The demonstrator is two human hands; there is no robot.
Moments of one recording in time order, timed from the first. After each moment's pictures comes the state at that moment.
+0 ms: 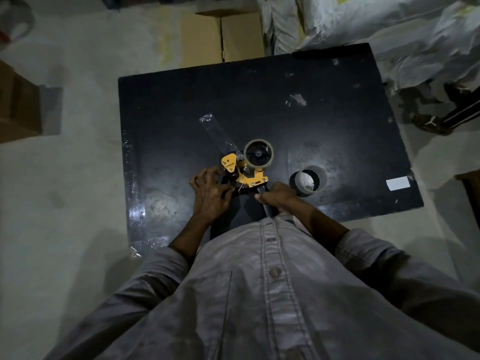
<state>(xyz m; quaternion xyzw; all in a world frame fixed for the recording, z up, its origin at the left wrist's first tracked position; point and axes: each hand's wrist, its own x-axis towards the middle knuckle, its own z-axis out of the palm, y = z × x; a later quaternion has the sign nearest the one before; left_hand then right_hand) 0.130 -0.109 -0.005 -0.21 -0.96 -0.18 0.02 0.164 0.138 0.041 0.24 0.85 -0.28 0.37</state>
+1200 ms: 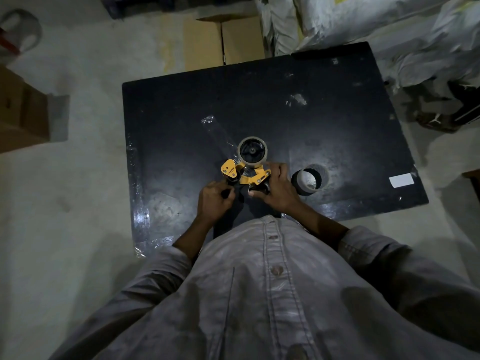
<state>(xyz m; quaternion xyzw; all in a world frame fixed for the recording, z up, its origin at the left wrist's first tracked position) 0.132 -0.109 -0.013 -0.19 -0.92 -0.33 -0.02 0.177 0.137 0.015 0.10 0.92 -0.35 0.12</state>
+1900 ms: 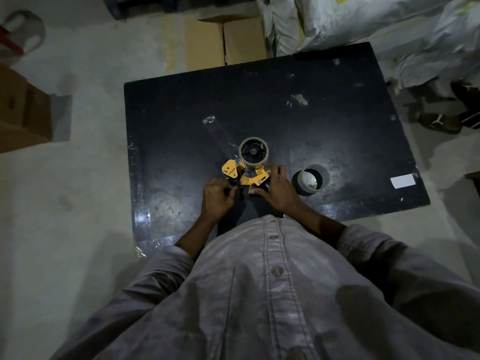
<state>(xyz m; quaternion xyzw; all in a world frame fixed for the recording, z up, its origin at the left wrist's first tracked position) 0.130 -0.099 -0.014 -0.13 -0.93 -0.34 -0.03 0.173 0.137 0.001 0.11 0.94 -0.31 0.11</state>
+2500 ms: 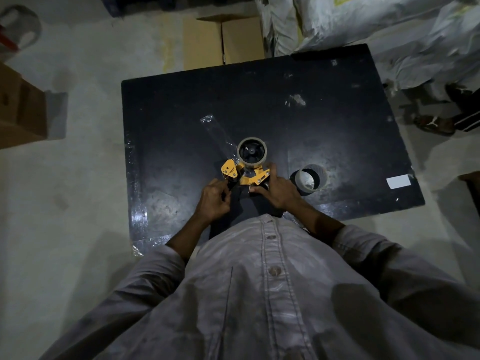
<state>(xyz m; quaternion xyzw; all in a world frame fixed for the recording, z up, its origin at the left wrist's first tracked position) 0.129 -0.112 -0.013 -0.22 -0.91 -0.35 -0.07 0.169 0.147 0.008 0.11 0.93 -0.30 0.19</state>
